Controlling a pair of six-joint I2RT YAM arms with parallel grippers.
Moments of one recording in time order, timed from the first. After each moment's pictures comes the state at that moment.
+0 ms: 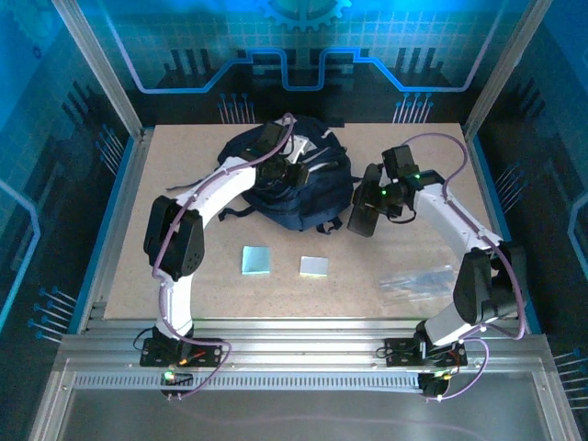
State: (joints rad) left arm -0.44 2.01 1.73 -0.60 0.24 -0.13; right arm 0.24 1.54 1.23 -0.76 -0.19 0.51
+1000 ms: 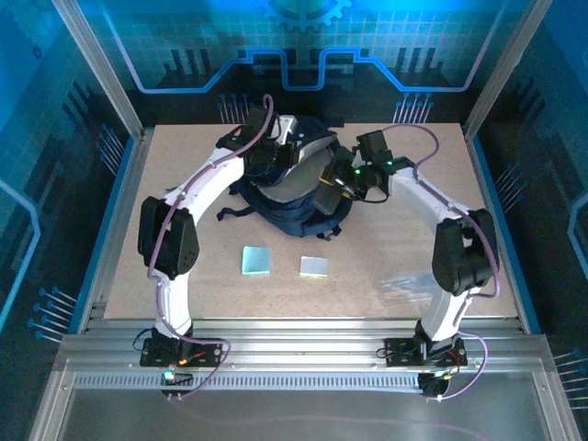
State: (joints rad) left arm -0.37 1.99 1.81 -0.56 0.28 -0.24; right arm 0.33 1.81 1.43 -0.51 -0.39 0.83
